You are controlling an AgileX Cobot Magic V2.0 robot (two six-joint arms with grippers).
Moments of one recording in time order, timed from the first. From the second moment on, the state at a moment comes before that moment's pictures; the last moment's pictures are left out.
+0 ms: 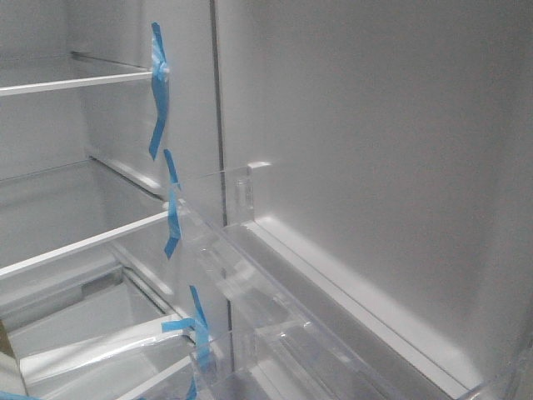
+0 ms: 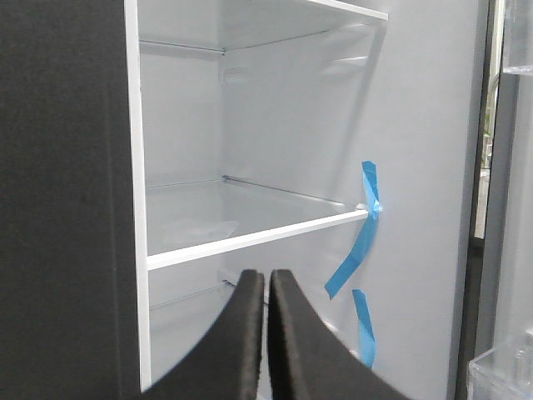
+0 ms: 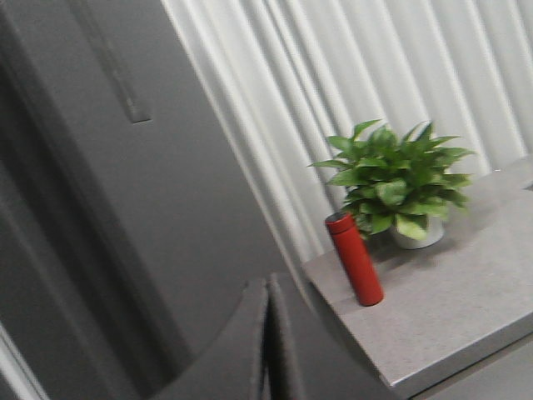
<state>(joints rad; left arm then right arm) 0.03 -0.01 0.00 -0.03 -0.13 -0.02 1.55 0.50 -1.76 -1.07 1.28 0.54</state>
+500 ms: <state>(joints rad) 0.03 -0.01 0.00 -0.03 -0.13 -0.02 1.75 0.50 -1.76 -1.05 1.28 0.36</state>
